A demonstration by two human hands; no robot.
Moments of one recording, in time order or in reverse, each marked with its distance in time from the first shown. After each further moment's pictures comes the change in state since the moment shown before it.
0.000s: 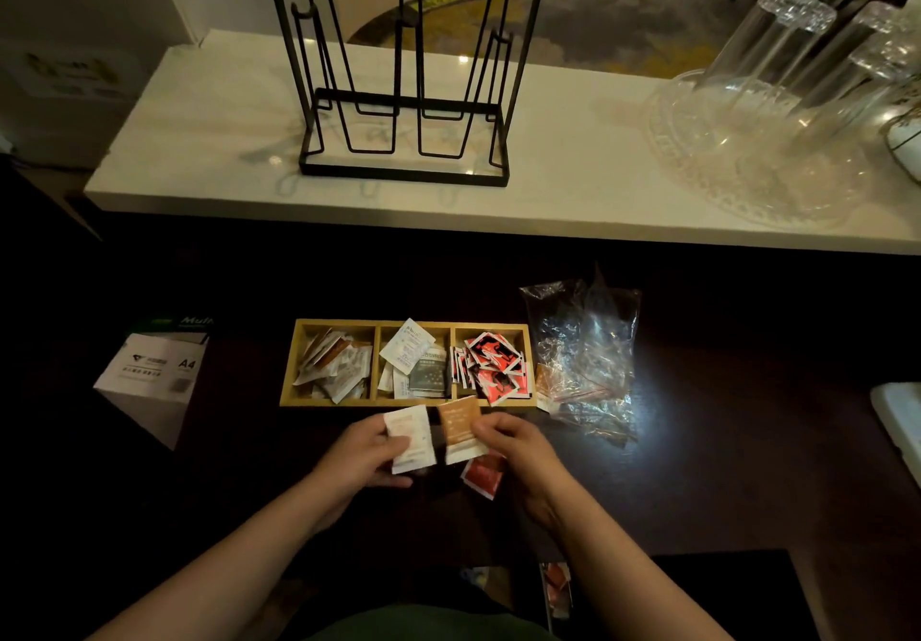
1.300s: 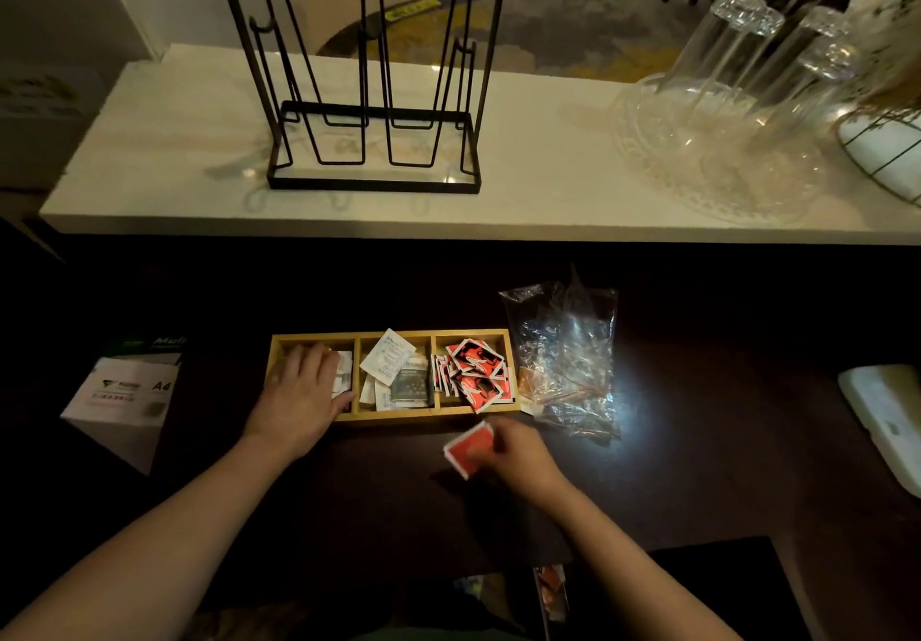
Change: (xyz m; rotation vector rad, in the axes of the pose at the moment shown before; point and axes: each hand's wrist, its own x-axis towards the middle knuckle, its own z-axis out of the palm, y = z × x) left_hand 0.076 0.008 -0.076 1.636 0.457 0.447; right_hand 0.002 -0.010 -0.019 -1.003 0.075 -0.227
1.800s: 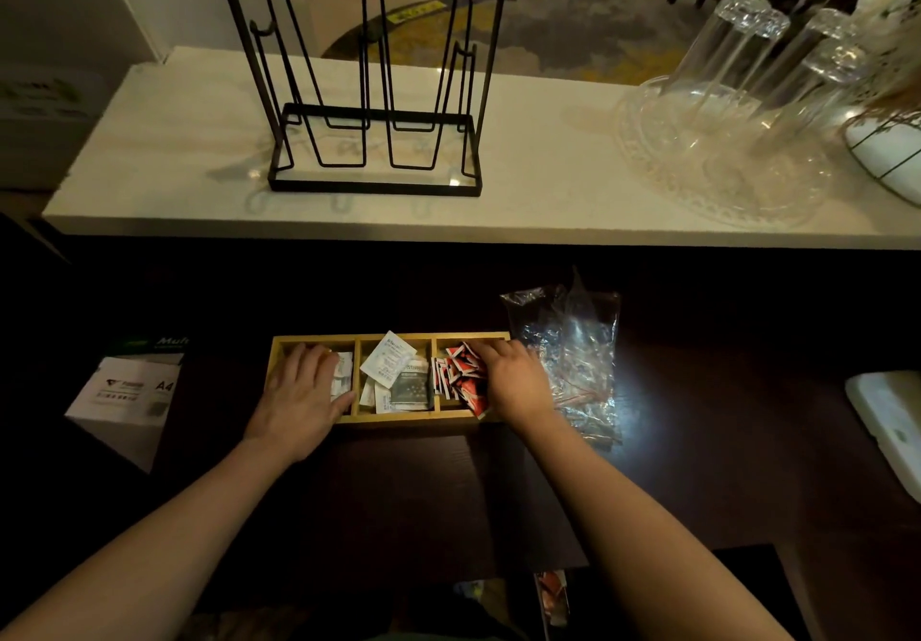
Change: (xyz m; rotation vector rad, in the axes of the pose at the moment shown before) left_hand -0.002 0.003 0.001 -0.131 0.001 -0.050; right_hand 0.077 -0.016 -0.032 -0.703 0.274 -0.209
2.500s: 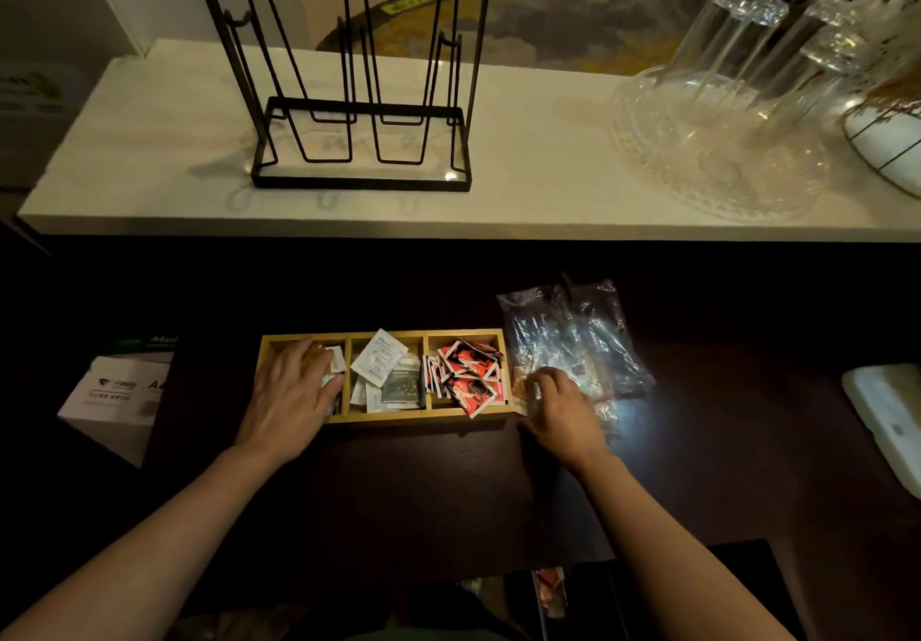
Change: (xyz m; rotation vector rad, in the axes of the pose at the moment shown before) left_hand -0.002 0.005 -0.007 -0.176 0.028 -0.080; right_hand -0.050 0.074 0.034 0.098 -0.022 0.141
